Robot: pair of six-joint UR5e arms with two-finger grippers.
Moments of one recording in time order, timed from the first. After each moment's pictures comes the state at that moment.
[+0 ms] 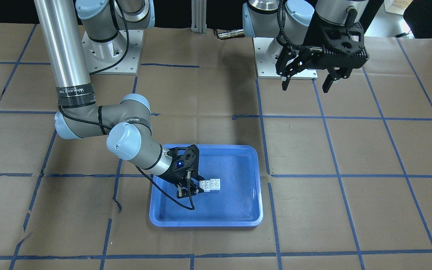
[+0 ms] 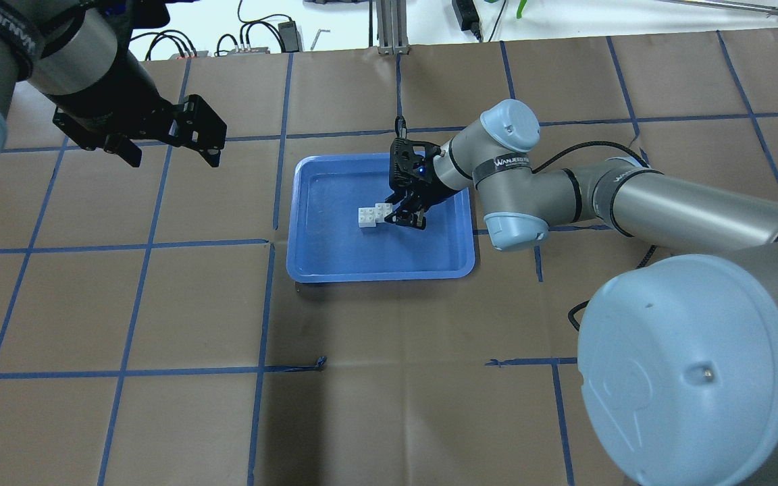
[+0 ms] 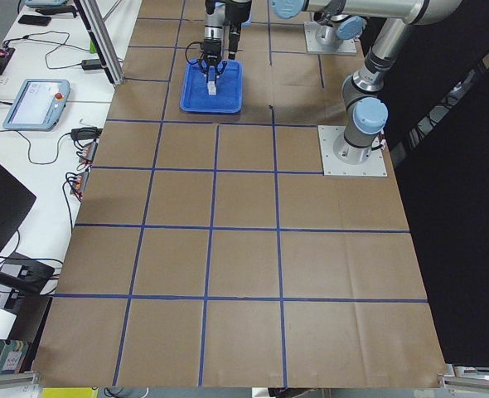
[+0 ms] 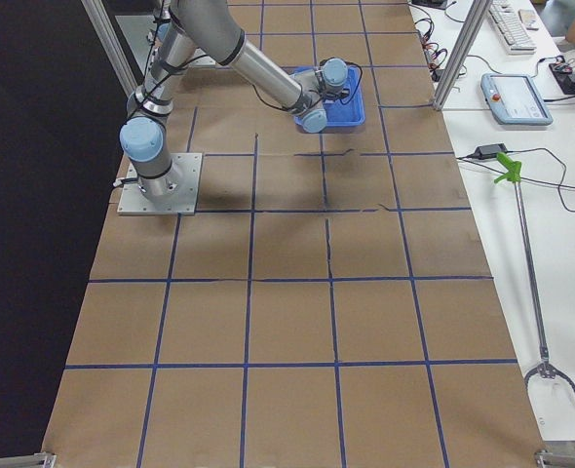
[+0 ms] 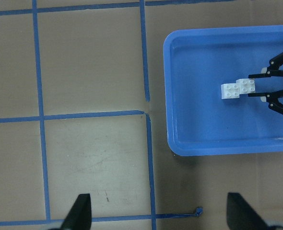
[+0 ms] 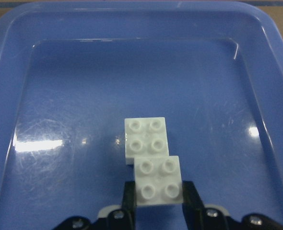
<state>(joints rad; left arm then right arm) -1.57 -1.48 -1.62 -1.49 1.57 0.05 1.74 -0.96 1.79 -2.60 -0.98 -1.31</state>
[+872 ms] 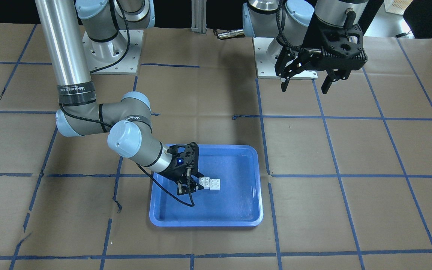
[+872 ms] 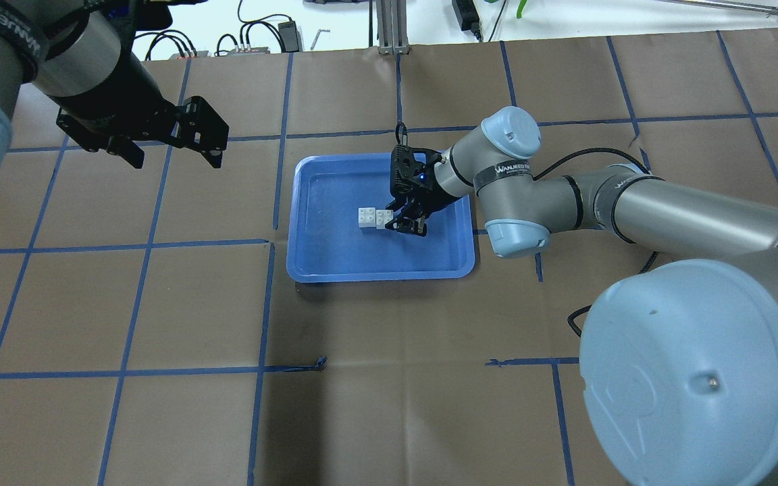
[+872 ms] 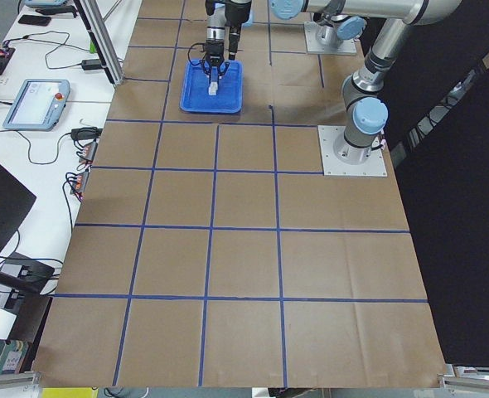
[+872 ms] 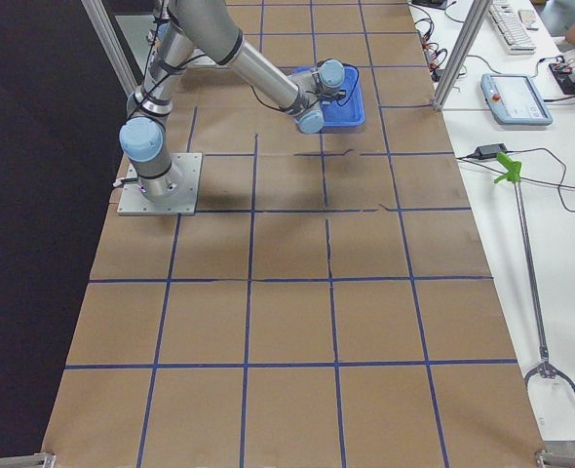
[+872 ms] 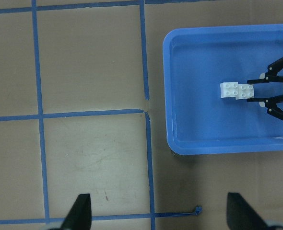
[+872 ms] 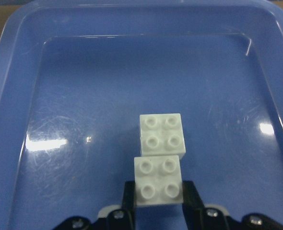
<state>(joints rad) -1.57 -1.49 -1.62 -1.49 1.57 0.05 1.74 -0.96 1.81 -2.60 -0.98 -1.31</state>
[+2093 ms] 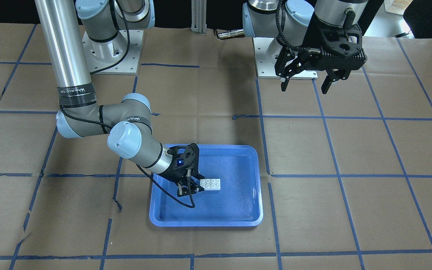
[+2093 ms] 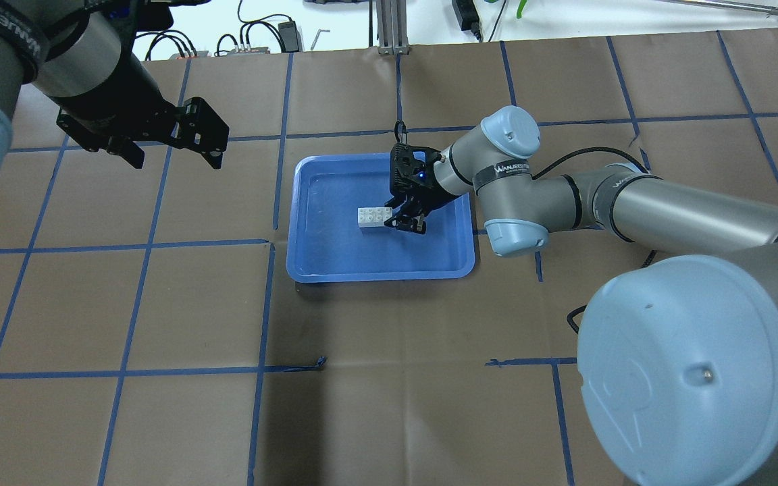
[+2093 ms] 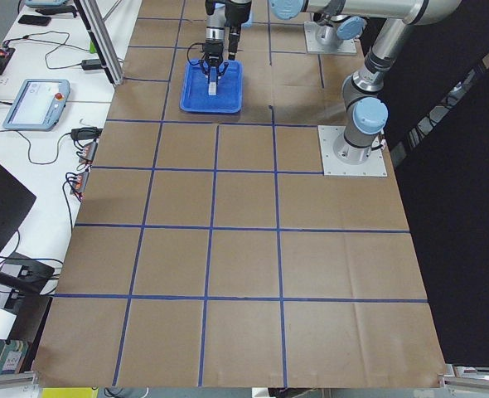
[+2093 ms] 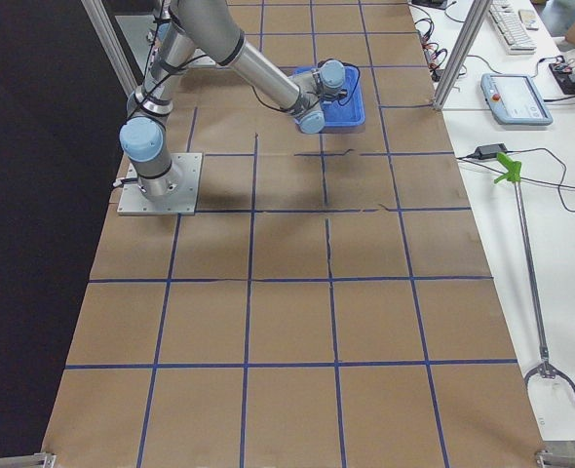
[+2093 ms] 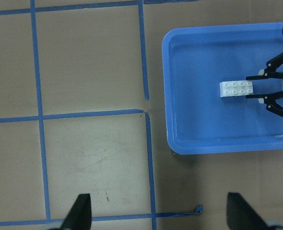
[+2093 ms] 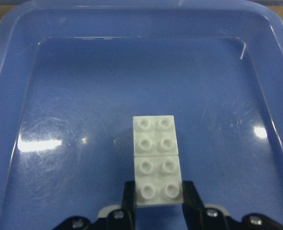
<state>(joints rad) -1.57 -1.49 -1.62 -1.48 1.57 0.06 1.74 -0.96 1.81 -2.62 -0.98 -1.31</state>
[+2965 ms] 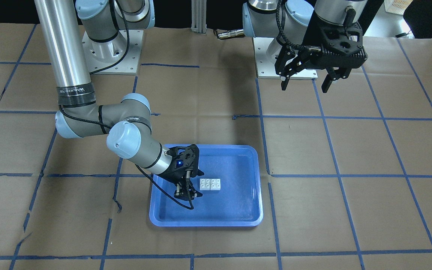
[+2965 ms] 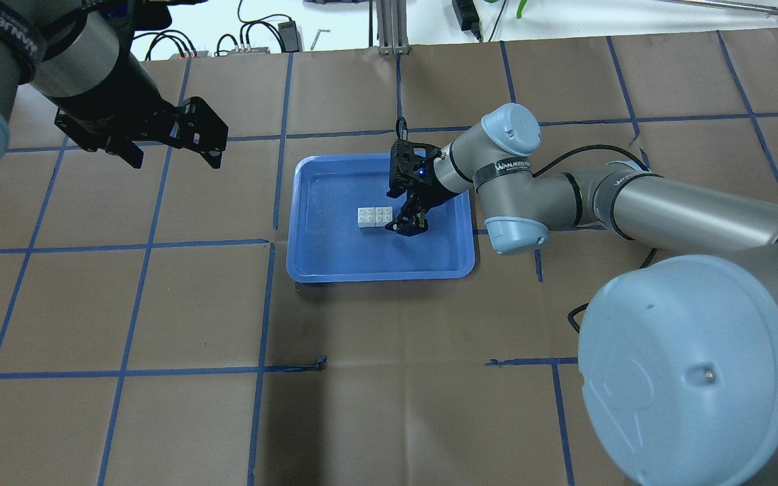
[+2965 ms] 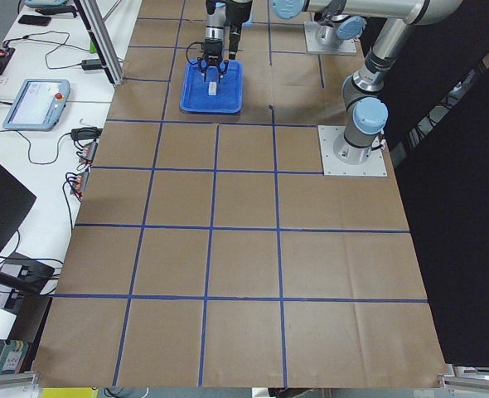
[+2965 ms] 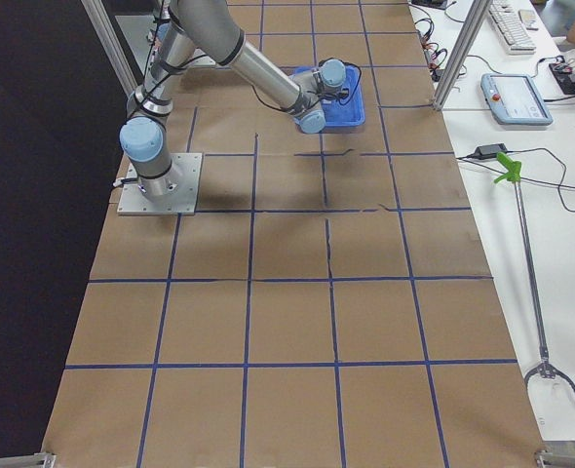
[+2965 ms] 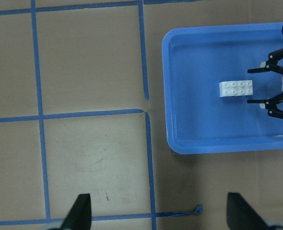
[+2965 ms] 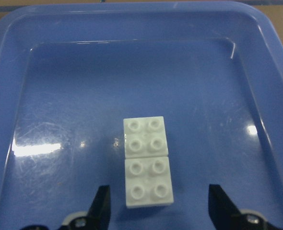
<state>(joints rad) -1.57 -1.48 -1.62 -1.49 1.57 0.05 1.73 -0.97 1.79 -2.61 -0.98 -1.26</state>
